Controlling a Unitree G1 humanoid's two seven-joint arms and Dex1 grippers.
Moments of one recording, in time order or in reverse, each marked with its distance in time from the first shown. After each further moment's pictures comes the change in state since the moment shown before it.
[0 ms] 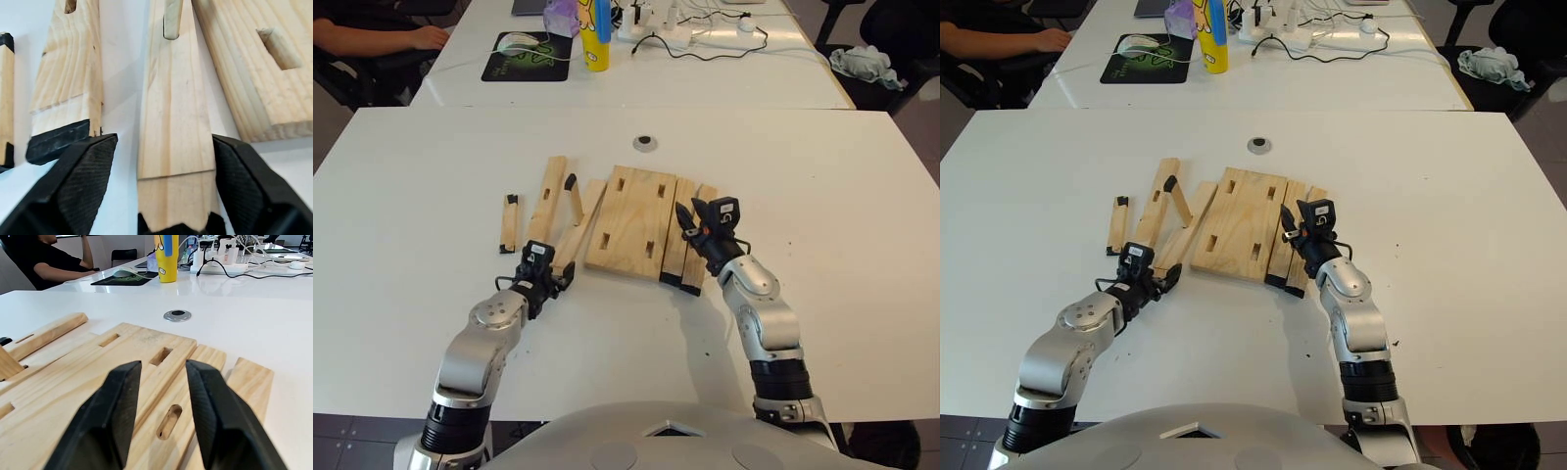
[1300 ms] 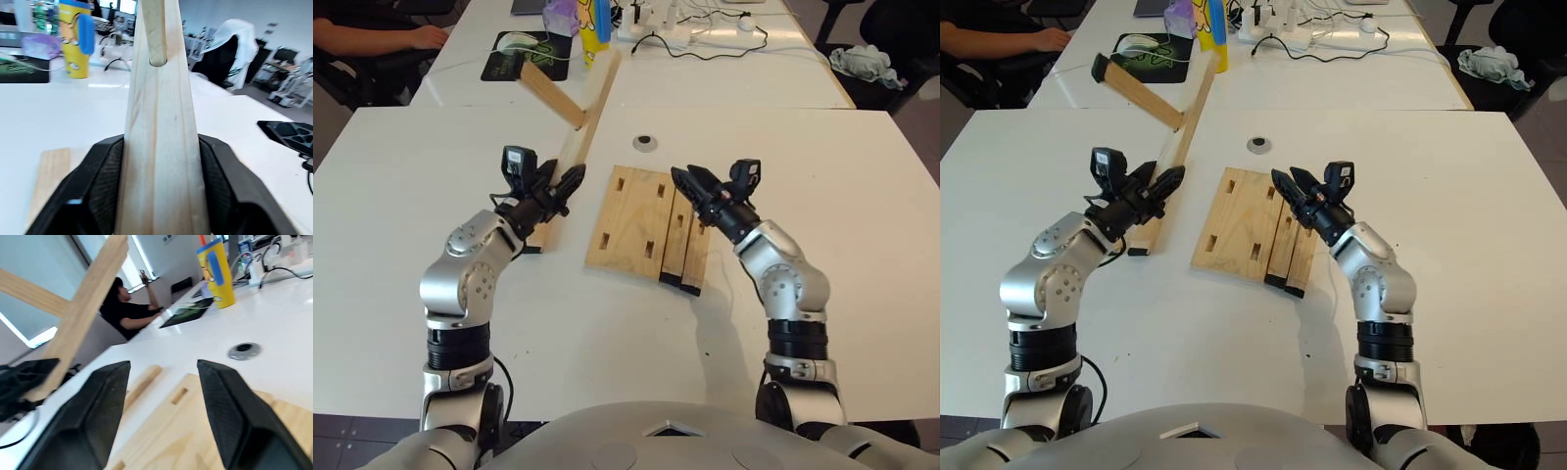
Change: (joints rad) left arm -0.428 -0.033 0.272 0.196 -0.405 -0.093 -0.296; right arm -0.244 -0.087 -0.239 0.085 0.534 0.286 0.344
